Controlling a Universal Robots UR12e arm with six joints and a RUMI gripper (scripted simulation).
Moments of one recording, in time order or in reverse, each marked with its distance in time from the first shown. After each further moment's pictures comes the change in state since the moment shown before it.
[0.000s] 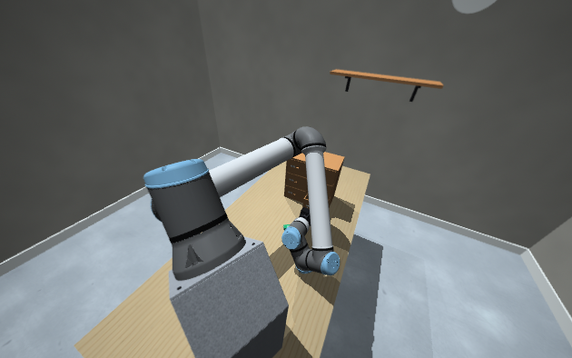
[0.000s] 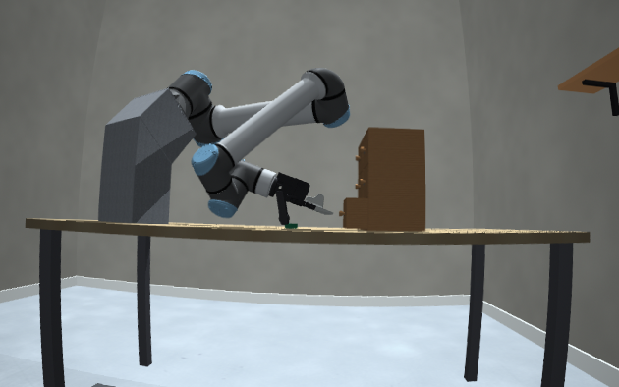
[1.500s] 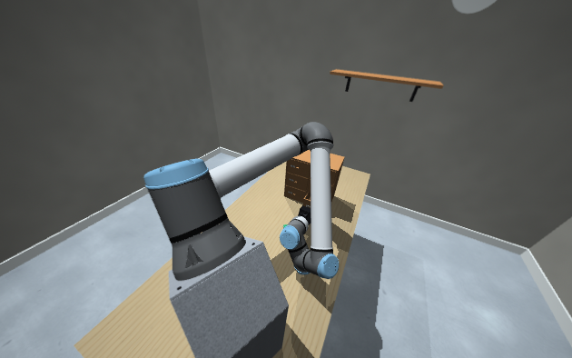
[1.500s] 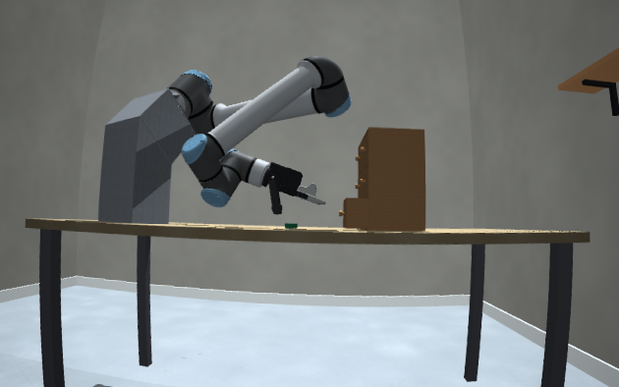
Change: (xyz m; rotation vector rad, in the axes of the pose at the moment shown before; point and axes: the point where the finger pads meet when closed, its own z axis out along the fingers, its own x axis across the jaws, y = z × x) arm 0.000 0.023 -0.036 0.000 0.001 0.000
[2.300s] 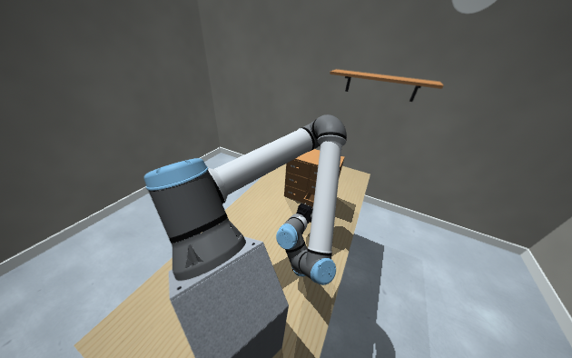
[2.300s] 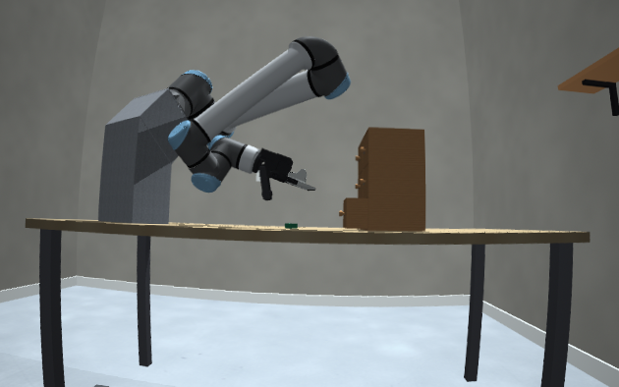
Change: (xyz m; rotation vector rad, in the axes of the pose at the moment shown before) arm 0.000 0.032 -0.049 0.000 -0.001 0.000
